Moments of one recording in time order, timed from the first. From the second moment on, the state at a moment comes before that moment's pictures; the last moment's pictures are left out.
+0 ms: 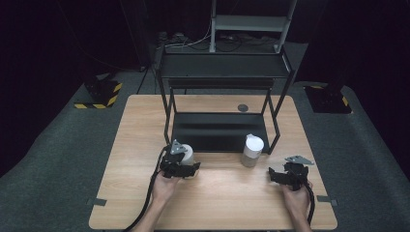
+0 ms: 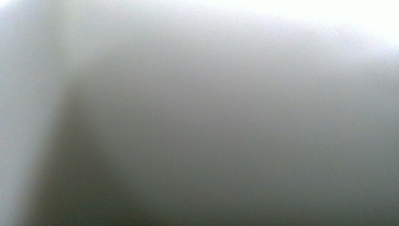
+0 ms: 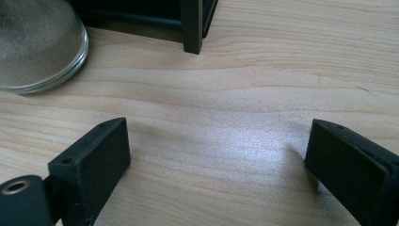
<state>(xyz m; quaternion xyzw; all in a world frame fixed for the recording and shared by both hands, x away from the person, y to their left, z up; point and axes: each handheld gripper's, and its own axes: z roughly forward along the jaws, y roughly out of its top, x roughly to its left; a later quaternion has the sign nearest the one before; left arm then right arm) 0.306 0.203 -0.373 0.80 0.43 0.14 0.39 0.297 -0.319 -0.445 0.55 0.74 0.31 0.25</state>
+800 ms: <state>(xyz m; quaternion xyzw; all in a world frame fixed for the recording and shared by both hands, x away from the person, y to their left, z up) 0.334 0.196 -0.289 0.82 0.39 0.12 0.40 0.298 -0.319 -0.445 0.55 0.74 0.31 0.25</state>
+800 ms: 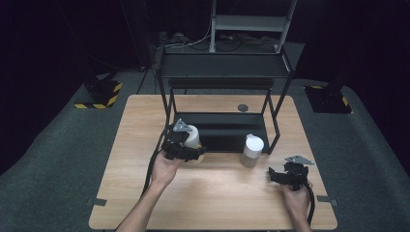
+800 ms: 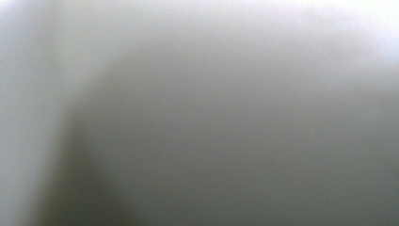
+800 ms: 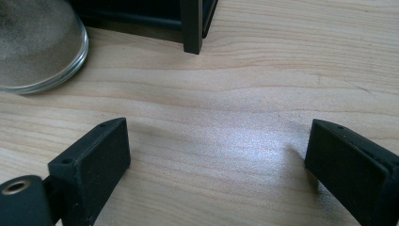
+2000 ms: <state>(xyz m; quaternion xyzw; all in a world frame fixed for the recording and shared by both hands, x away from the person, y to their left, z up) 0.378 0.180 -0.135 0.82 0.39 0.15 0.39 0.298 -0.318 -0.445 0.55 0.74 0.31 0.25</state>
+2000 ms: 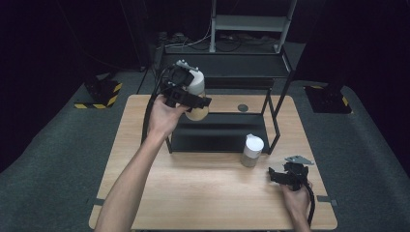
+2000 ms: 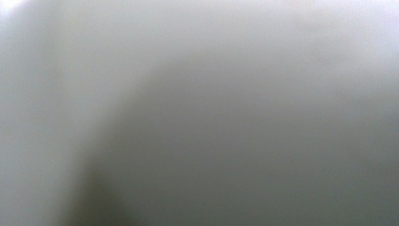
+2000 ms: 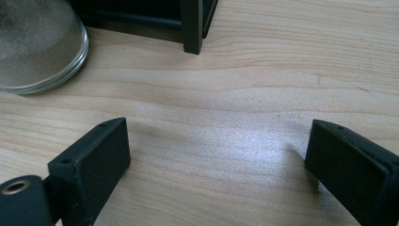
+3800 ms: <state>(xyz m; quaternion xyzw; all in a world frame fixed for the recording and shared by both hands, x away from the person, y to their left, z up) 0.473 0.127 -0.088 0.75 0.51 0.22 0.35 0.297 -0.319 -0.445 0.55 0.74 0.31 0.25</state>
